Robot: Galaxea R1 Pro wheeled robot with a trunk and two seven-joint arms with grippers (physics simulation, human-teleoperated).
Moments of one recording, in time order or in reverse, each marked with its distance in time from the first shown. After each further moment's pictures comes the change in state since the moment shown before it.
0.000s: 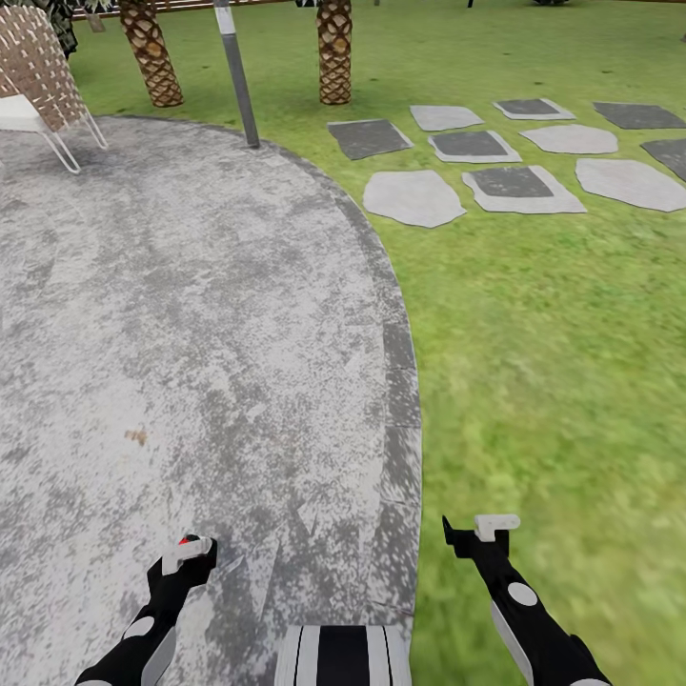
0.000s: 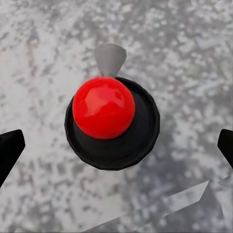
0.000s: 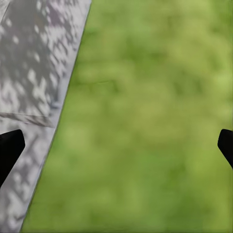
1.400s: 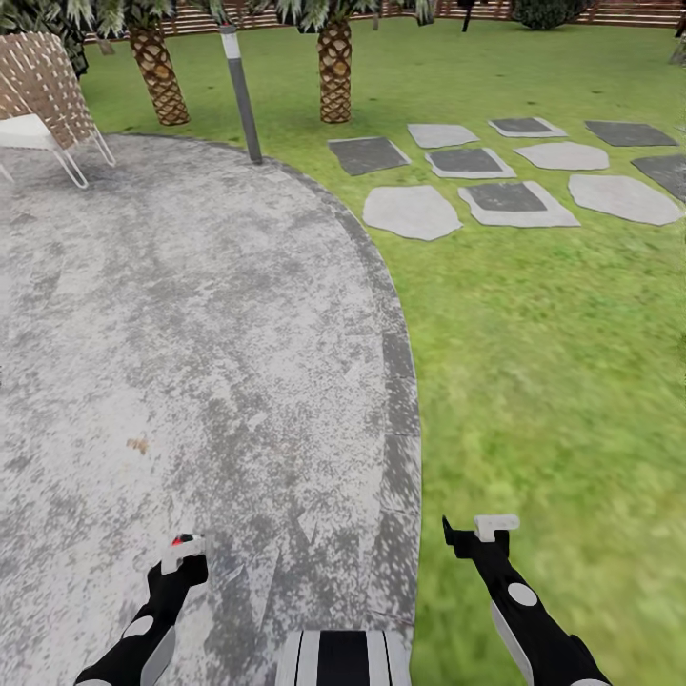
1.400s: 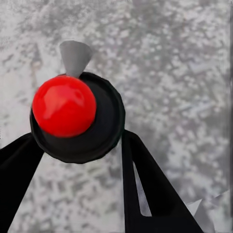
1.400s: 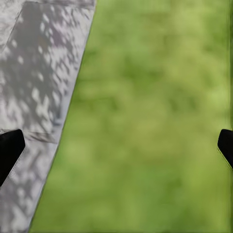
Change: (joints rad) left arm 0.000 0.002 0.001 -0.004 0.002 0.000 -0.003; right arm 0.000 0.000 0.000 0.003 0.000 0.000 0.000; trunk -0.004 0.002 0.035
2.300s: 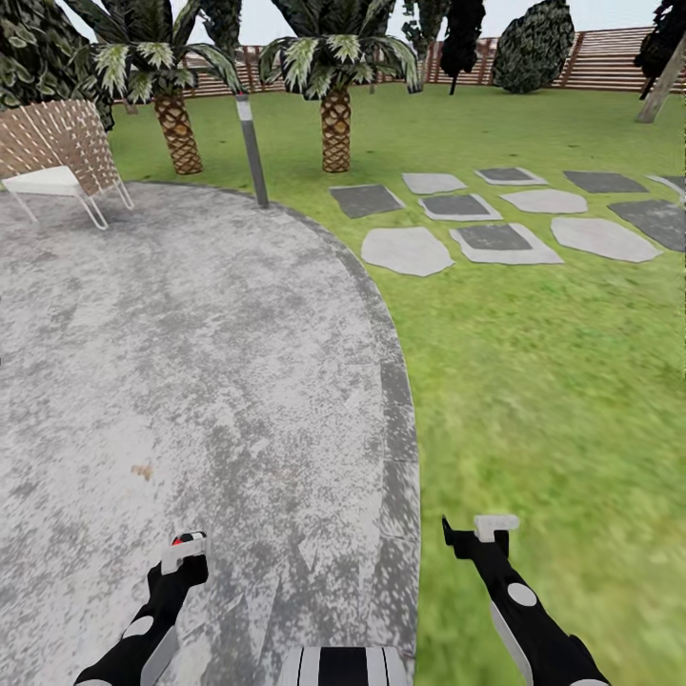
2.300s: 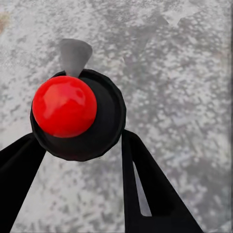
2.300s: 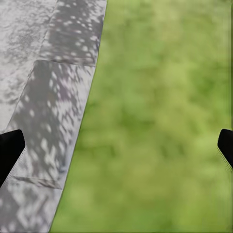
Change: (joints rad) left arm 0.000 0.000 0.000 0.001 -0.001 0.000 0.000; right arm 0.000 0.002 0.000 0.001 0.001 0.000 -0.001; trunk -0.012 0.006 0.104
